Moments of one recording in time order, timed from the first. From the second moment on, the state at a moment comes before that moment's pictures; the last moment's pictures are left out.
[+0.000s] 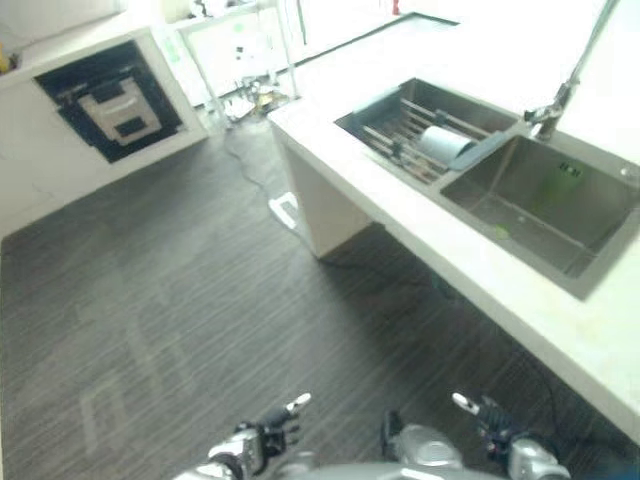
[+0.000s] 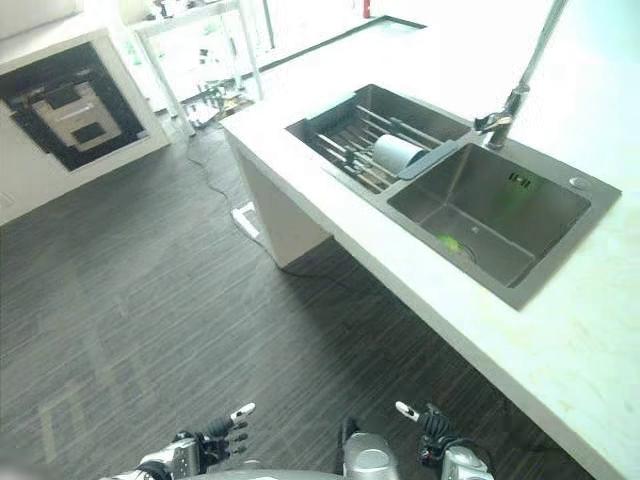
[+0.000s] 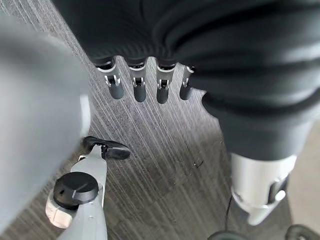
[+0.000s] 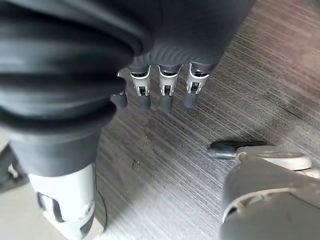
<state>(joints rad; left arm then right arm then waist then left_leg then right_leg) -0.13 0.17 -0.16 1.25 -0.48 0.10 -0.26 -0.05 -0.30 0.10 1.21 0.46 -0.12 0.15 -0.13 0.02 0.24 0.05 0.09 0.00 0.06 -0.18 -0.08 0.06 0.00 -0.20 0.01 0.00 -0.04</state>
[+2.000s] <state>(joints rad) 0.10 0.43 0.21 1.22 -0.75 0.42 -0.29 0.04 -0.43 -0.13 1.26 0.54 -0.11 0.12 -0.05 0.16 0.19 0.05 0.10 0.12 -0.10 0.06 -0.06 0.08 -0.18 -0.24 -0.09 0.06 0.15</state>
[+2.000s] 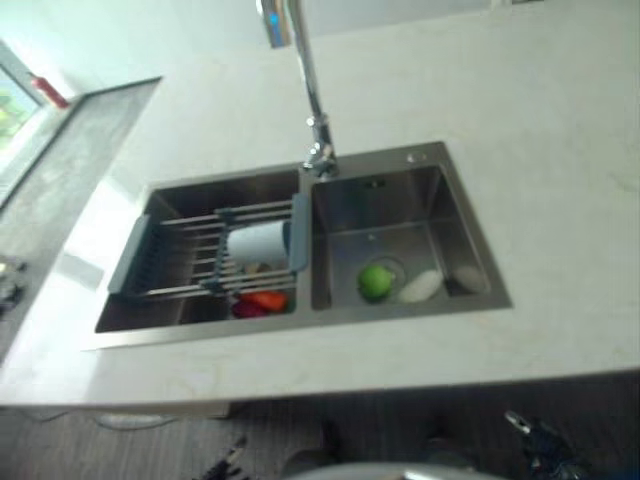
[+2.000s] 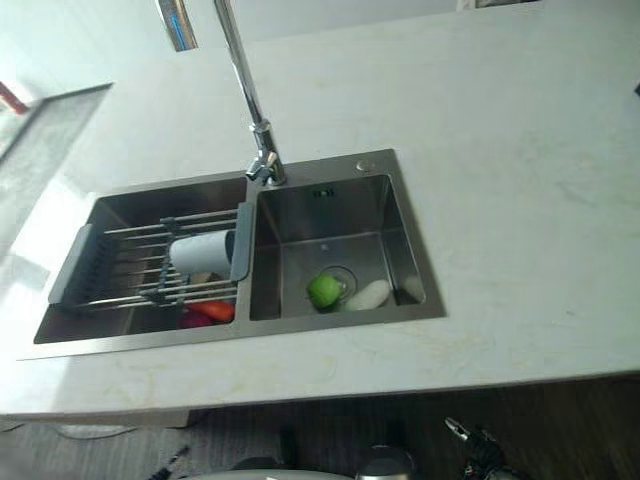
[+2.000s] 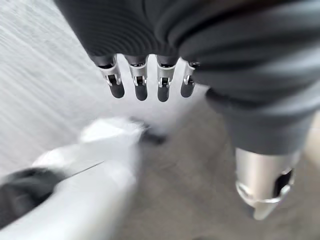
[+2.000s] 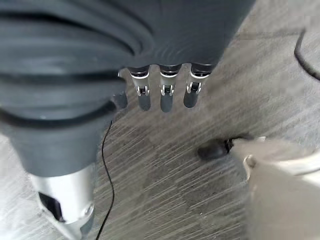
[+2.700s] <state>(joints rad) -0.30 1.19 0.08 0.38 -0.28 -0.22 0.24 0.04 -0.35 -0.04 1.23 0.73 -0.08 0.10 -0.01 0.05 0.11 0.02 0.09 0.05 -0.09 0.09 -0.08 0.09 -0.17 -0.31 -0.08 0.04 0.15</state>
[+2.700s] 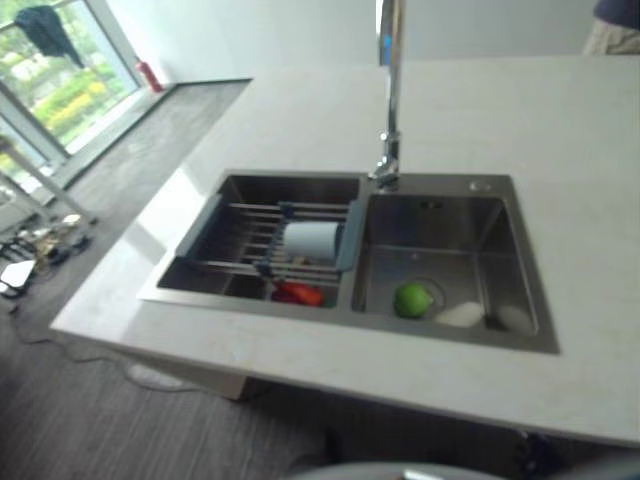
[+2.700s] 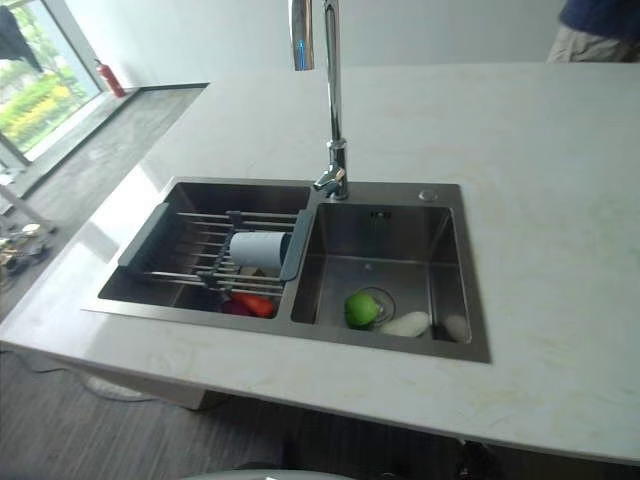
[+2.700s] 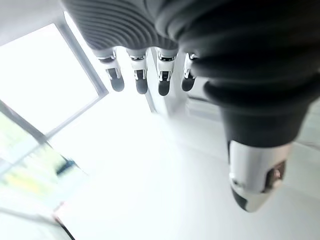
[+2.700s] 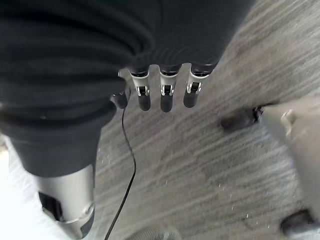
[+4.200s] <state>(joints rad) -0.45 1.00 -0.32 0.52 0.18 -0.16 -0.21 0.08 -0.47 -0.09 1.11 0.67 -0.08 0.16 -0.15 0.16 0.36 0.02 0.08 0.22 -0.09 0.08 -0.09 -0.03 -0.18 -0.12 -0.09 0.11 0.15</state>
